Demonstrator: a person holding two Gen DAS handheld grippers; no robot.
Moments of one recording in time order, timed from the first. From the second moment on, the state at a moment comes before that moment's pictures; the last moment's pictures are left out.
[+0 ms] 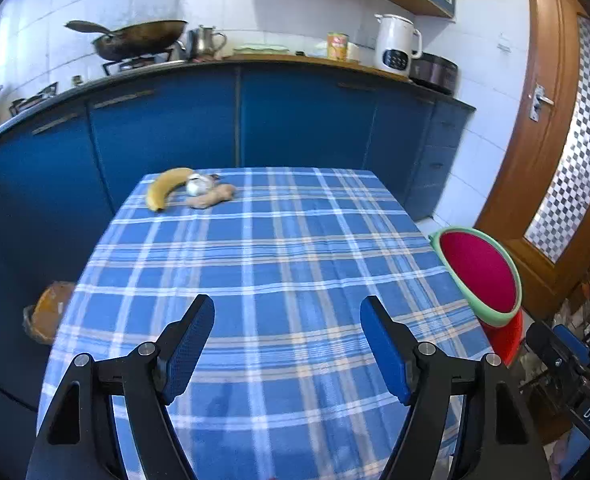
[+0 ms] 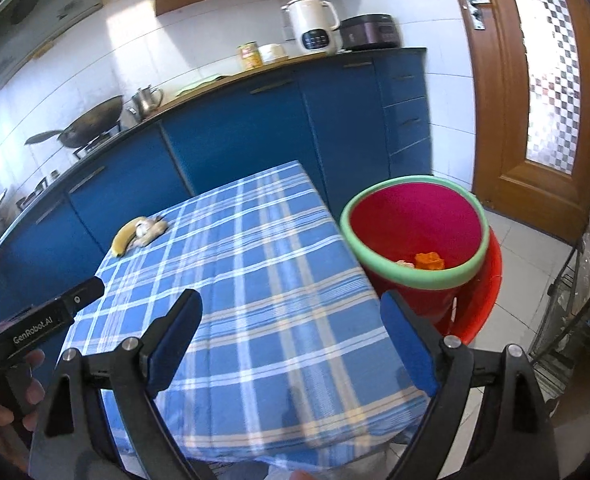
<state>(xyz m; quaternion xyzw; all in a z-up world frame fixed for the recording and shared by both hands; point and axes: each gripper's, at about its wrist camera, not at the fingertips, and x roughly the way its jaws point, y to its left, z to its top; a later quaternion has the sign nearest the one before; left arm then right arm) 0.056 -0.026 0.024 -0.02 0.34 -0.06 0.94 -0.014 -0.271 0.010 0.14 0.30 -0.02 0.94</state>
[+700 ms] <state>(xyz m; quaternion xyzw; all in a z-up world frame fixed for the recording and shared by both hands) 0.032 -0.015 0.034 -0.04 0.31 -0.05 0.95 -0.026 -0.246 0.020 0.12 0.29 0.00 0.95</state>
